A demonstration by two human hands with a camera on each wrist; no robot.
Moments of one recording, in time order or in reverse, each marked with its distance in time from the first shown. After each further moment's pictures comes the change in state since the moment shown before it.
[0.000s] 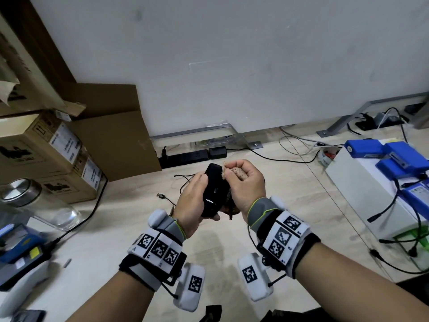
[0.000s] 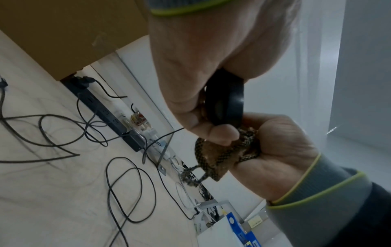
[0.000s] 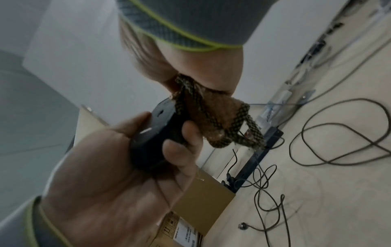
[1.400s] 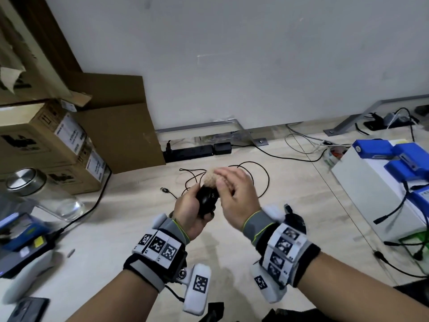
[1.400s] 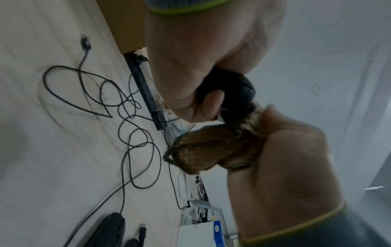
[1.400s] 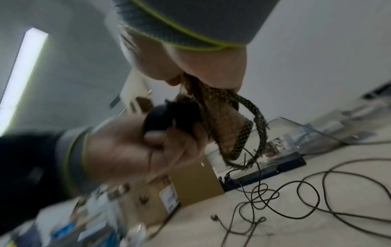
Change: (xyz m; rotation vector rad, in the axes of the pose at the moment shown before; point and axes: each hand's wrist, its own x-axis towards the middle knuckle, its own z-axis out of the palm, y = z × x) left_hand 0.011 -0.028 -0.018 -0.374 0.234 -0.281; right_hand -0.025 0.020 0.005 -0.412 -0.241 -0.398
